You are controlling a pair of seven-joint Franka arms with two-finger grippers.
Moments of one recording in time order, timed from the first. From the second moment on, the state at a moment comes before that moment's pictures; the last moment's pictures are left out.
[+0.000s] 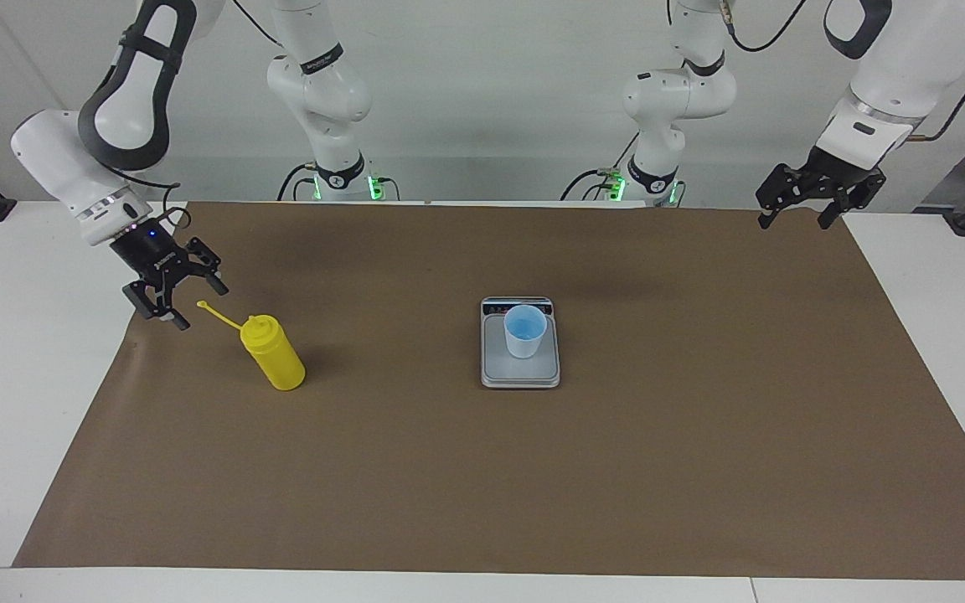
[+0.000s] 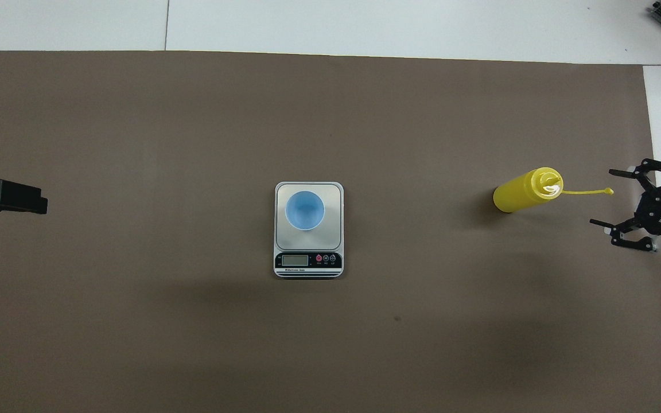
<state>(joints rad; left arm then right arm) 0.02 -0.11 -0.05 -1.70 -0.04 1.60 0.01 -0.43 -0.05 0.08 -2.16 0.77 2.17 -2.08</state>
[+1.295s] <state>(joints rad) 0.02 -0.11 -0.05 -1.70 -0.04 1.60 0.01 -0.03 -0.11 0.10 -1.76 0.19 1.91 -0.41</state>
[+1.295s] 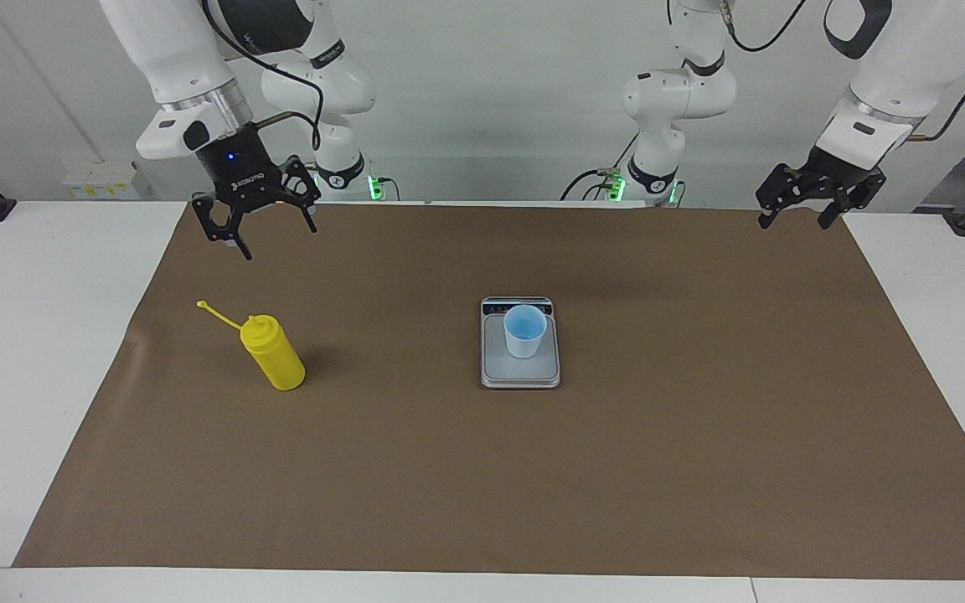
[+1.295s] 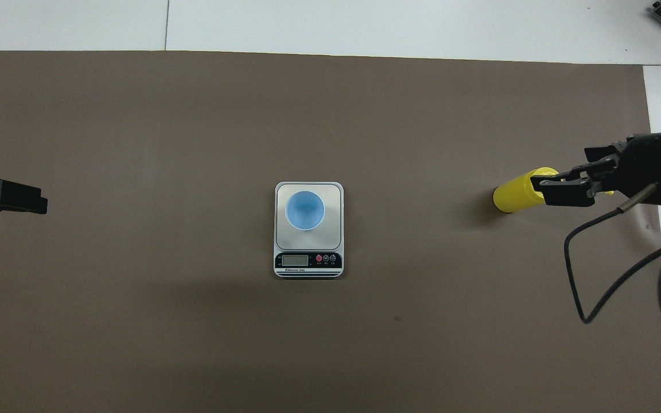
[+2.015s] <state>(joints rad) 0.02 -0.11 -0.05 -1.70 -0.04 1.60 0.01 0.01 0.00 0.09 -1.53 0.01 1.67 -0.09</state>
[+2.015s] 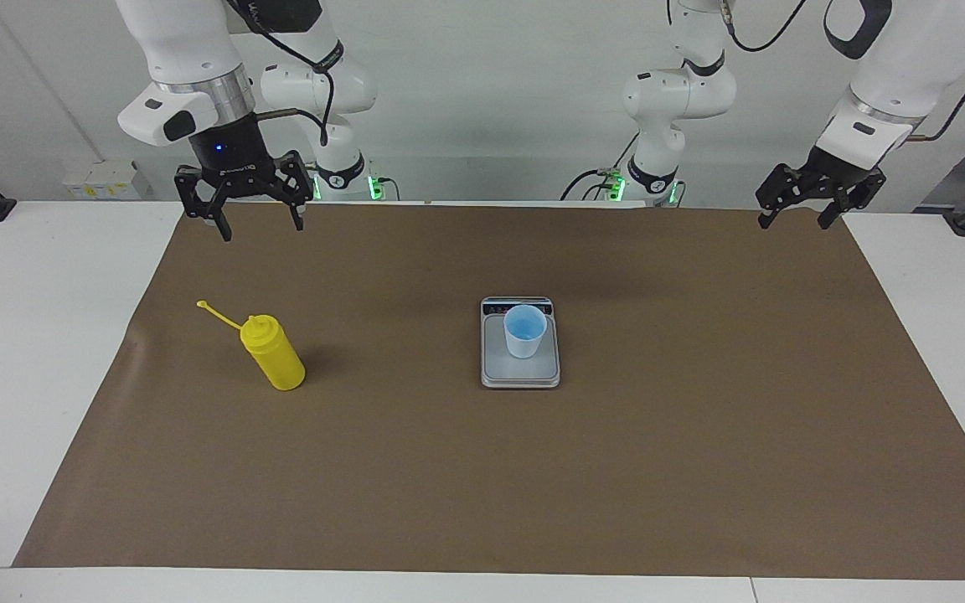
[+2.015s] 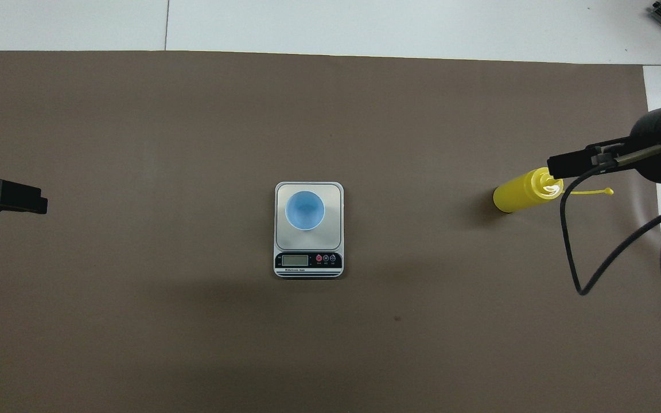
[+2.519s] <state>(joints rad) 0.02 -0.11 -0.05 -1.70 -0.04 1.60 0.01 -0.01 0.00 0.08 -1.58 0.01 1.64 -0.02</state>
